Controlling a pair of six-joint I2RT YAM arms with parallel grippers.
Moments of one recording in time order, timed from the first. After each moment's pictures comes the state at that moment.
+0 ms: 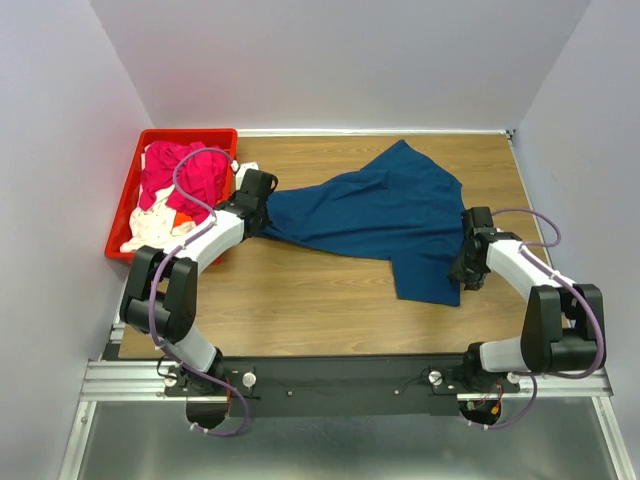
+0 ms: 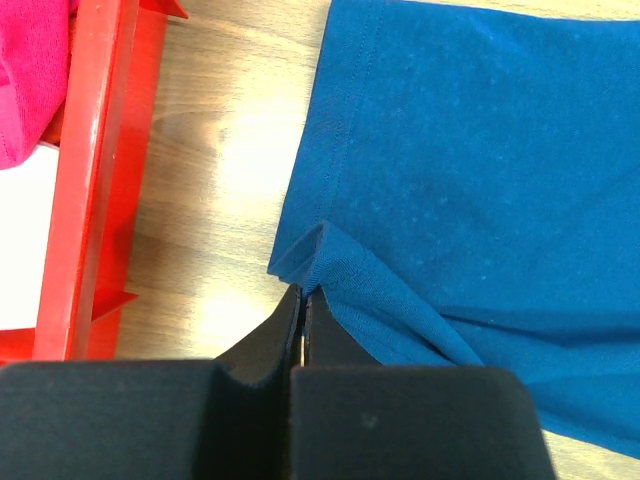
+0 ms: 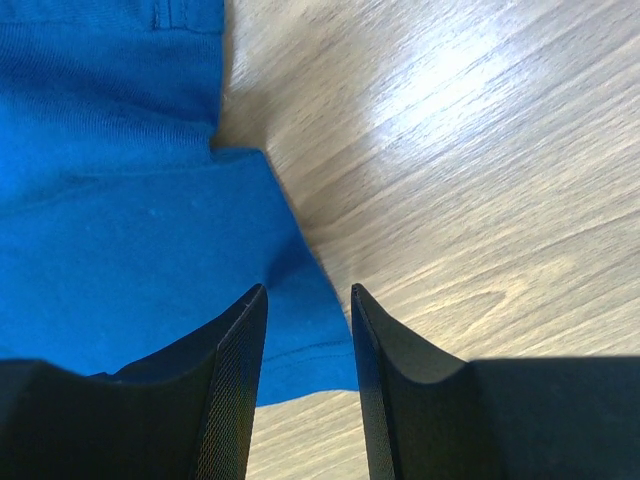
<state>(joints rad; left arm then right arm) -0.34 1.61 1.05 -0.31 -0.35 -0.44 0.03 1.37 0.73 -0.65 0.20 0.55</state>
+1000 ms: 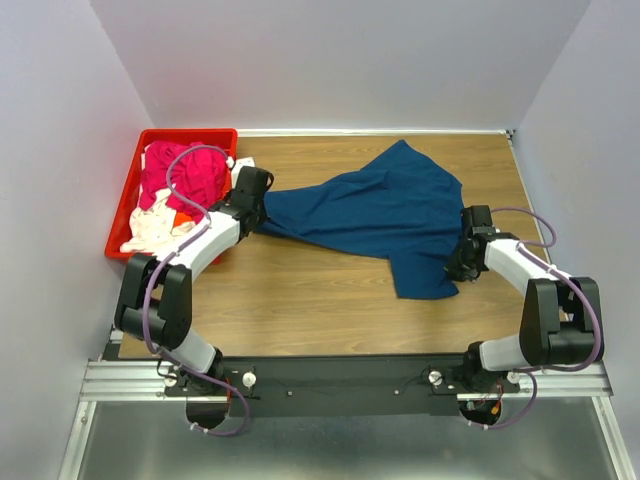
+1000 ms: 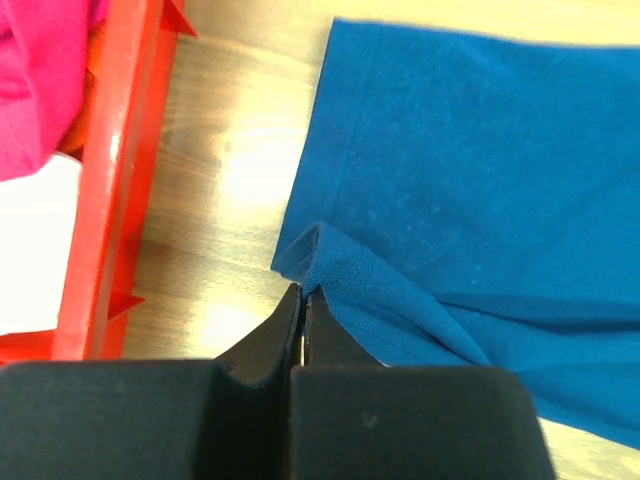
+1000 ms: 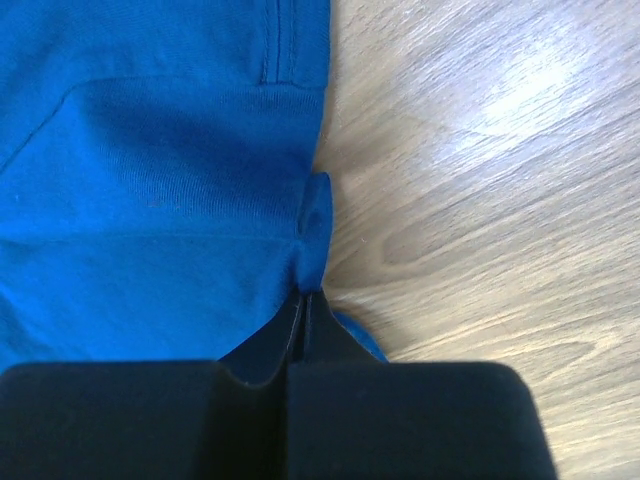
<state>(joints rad) -0.33 1.58 1.05 -0.30 -0.35 -0.44 0.03 1.42 0.72 -0.53 0.10 0.58</state>
